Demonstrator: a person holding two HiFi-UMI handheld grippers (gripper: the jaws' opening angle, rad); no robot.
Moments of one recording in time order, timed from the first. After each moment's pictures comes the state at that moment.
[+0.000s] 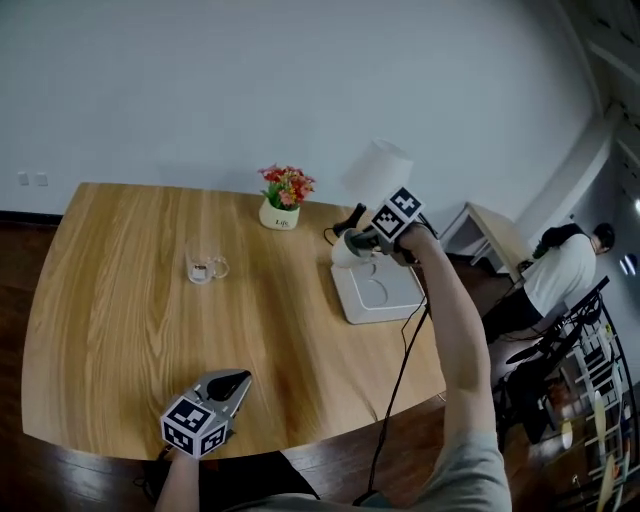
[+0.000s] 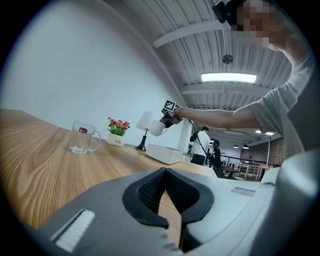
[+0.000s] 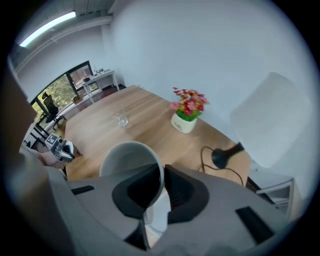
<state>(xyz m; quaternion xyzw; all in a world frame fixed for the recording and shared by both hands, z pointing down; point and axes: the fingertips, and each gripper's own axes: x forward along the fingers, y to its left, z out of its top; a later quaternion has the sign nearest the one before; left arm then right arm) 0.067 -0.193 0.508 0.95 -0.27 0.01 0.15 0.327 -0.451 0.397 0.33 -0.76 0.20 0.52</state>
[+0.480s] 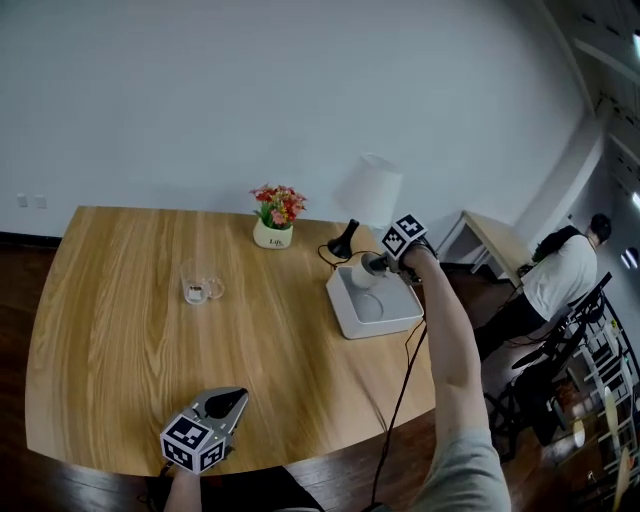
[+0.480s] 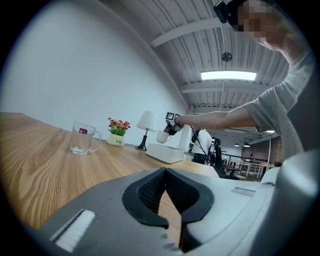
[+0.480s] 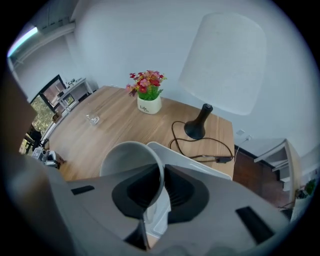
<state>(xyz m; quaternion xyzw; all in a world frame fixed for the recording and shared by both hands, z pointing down) 0.070 -0.192 0.514 0.95 -0.27 0.01 0.14 0.451 -0.468 0.441 0.43 -0.70 0.29 0.50</state>
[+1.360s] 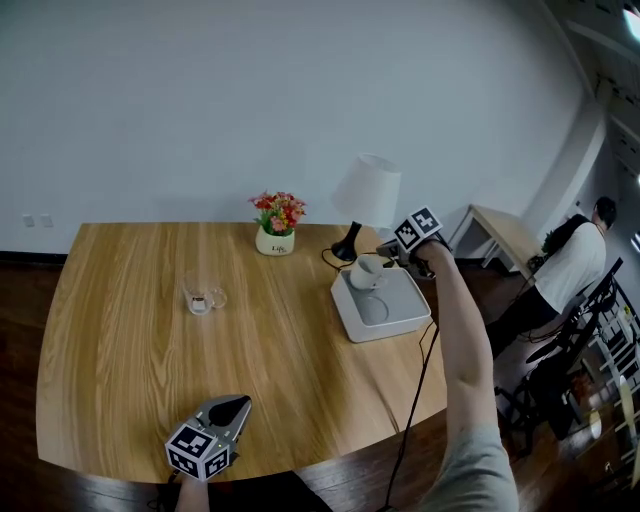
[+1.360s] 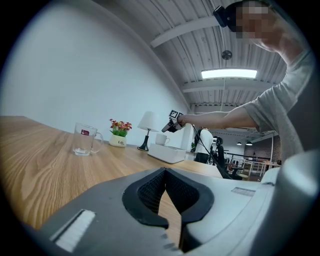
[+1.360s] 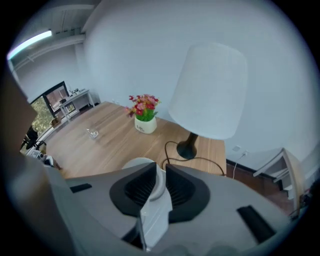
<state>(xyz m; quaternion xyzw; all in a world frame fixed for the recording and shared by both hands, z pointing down) 0.067 -0.195 0.513 0.95 -0.29 0.02 0.14 0.458 -0.496 0.397 0.46 -0.74 0.22 0.43</state>
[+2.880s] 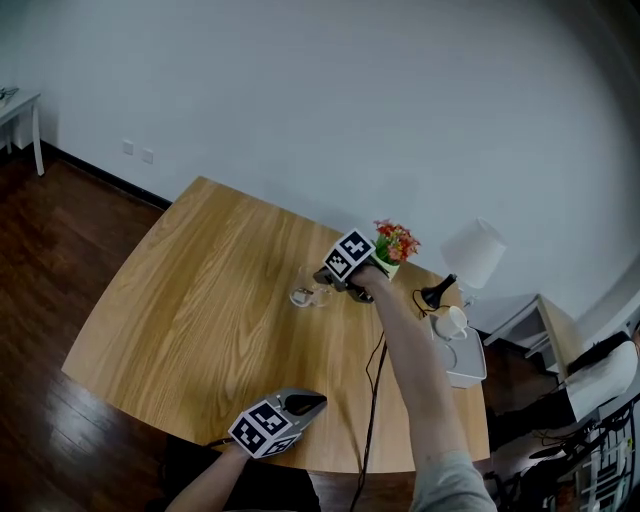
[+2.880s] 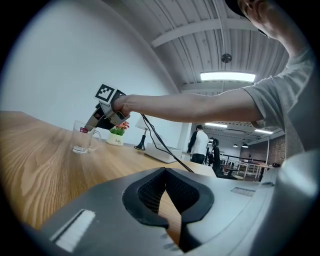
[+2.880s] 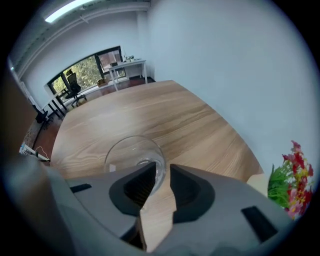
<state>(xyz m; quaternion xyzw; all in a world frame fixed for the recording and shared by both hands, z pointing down) 0.073 -0.187 0.511 0.95 -0.26 0.02 0.15 0.004 -0.515 0.519 0.19 -0.80 0.10 0.56</state>
